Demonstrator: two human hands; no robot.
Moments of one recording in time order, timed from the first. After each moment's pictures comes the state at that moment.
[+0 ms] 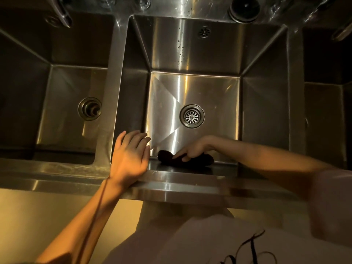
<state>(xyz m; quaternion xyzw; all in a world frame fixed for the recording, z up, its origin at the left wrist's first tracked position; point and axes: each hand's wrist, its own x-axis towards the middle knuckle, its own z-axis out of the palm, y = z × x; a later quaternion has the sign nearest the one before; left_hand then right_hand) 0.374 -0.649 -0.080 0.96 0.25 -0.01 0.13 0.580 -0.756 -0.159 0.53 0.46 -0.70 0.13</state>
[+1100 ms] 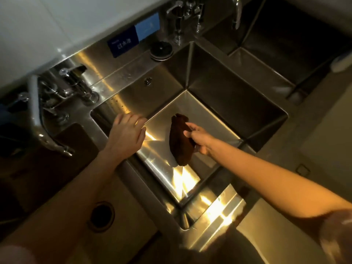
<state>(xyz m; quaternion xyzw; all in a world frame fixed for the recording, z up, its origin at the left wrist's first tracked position) 0.559 -0.449 -0.060 0.98 -0.20 -0.03 0.03 0.563 -0.686 -0.097 0.61 -0.30 -0.32 -0.67</state>
